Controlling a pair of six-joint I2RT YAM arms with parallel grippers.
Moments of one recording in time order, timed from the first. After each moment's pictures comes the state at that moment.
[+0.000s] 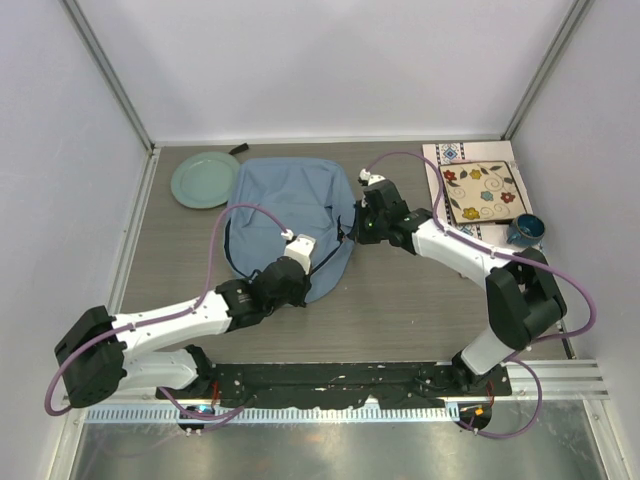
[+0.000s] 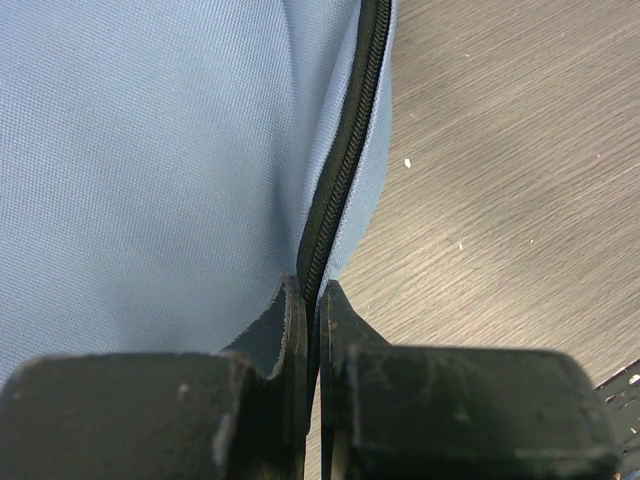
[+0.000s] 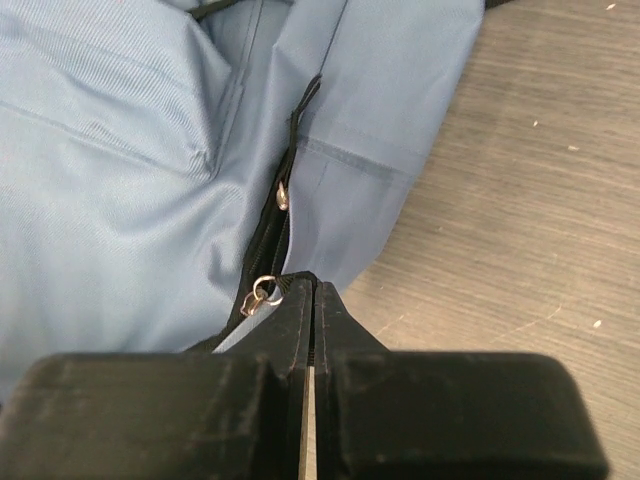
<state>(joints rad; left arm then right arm) -1.00 1.17 0.64 -0.14 -0.31 -0.42 0.56 1.58 1.07 -0.26 -0.01 0.43</state>
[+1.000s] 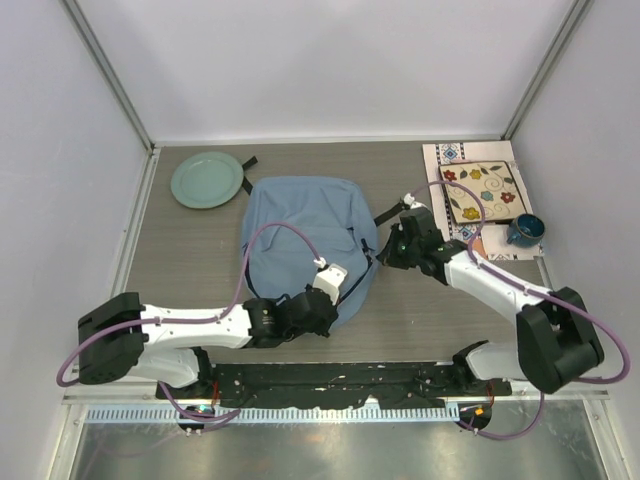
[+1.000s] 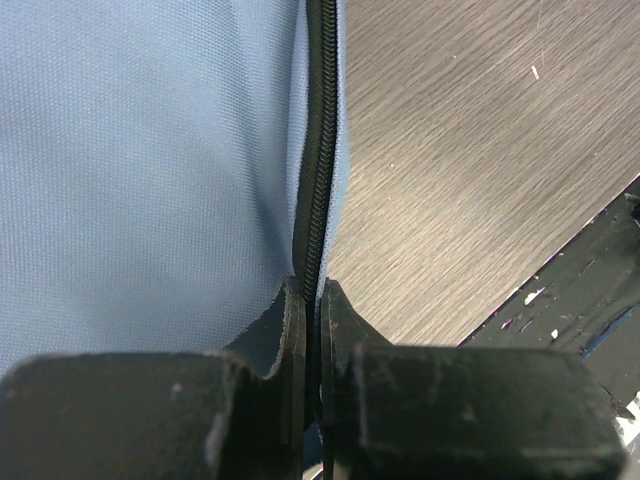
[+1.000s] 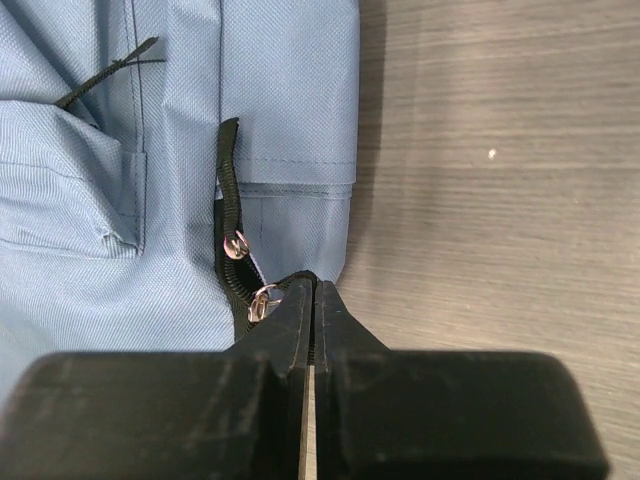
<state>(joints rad) -1.26 1.30 0.65 -0.05 -0.34 -0.52 0.45 1.35 0.76 -0.23 -0.02 0.58</state>
